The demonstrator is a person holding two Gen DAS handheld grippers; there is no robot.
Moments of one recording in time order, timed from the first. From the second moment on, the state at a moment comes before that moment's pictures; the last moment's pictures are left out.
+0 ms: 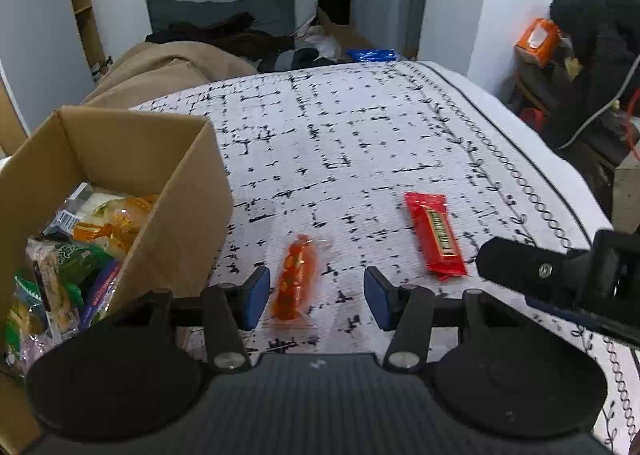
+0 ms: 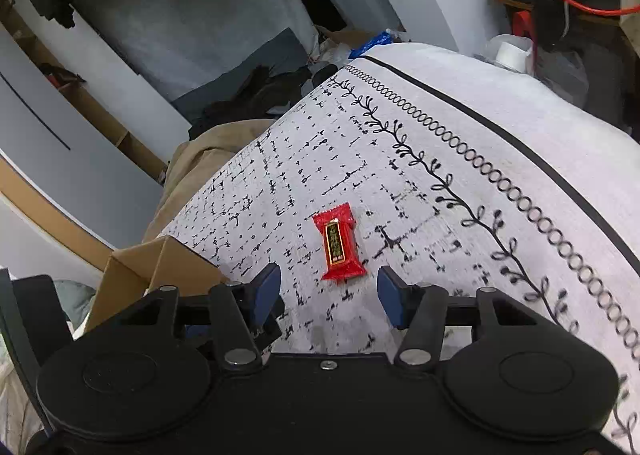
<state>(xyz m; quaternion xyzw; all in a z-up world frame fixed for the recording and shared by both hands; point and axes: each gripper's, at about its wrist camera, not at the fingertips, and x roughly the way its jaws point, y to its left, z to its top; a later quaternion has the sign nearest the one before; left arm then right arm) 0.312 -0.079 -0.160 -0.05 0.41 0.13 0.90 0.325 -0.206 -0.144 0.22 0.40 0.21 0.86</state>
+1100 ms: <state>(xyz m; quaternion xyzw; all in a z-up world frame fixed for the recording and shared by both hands) 0.313 -0.064 -0.151 -0.11 0.39 0.11 0.91 0.349 -0.175 -0.154 0.14 0.42 0.20 0.87</state>
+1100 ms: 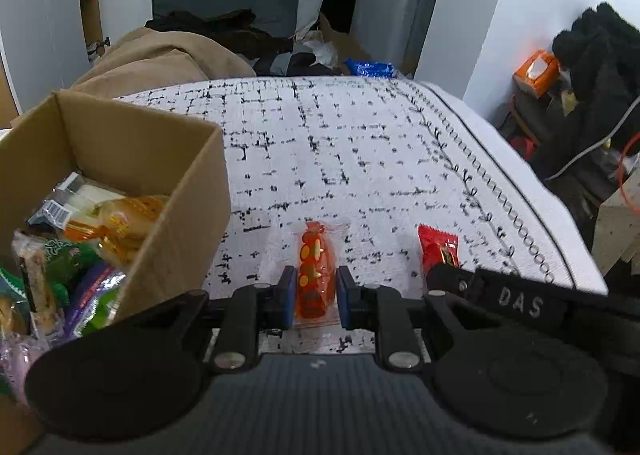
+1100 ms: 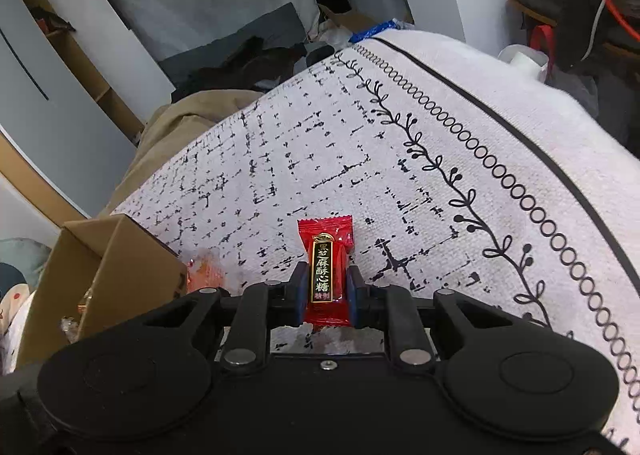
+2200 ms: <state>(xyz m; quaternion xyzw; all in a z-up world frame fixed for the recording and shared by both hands) 0.263 0.050 -0.043 -0.20 0.30 0.17 0.92 0.287 -0.096 -0.056 0.13 0.34 0.27 0.89</state>
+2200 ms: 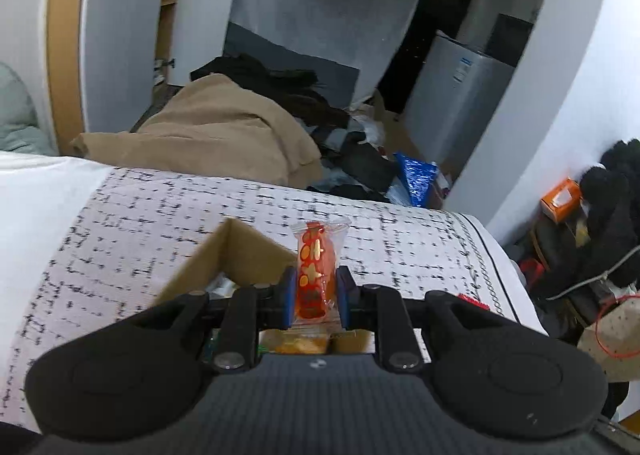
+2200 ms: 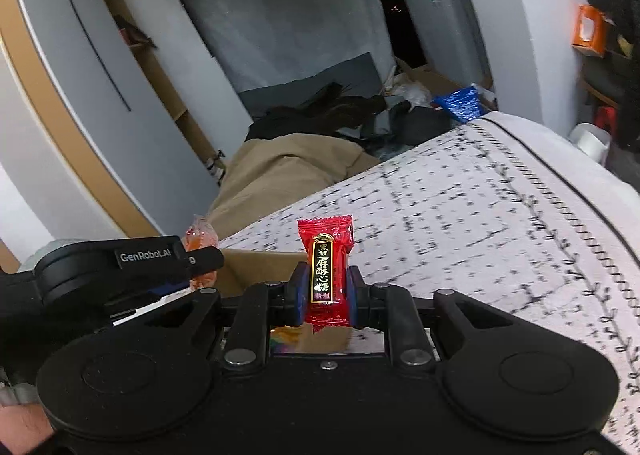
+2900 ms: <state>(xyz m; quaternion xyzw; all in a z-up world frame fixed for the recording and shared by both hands) 0.247 0.120 -0.053 -0.29 0.34 0.17 0.88 0.279 -0.017 -0.044 0.09 0.36 0.27 0.89</state>
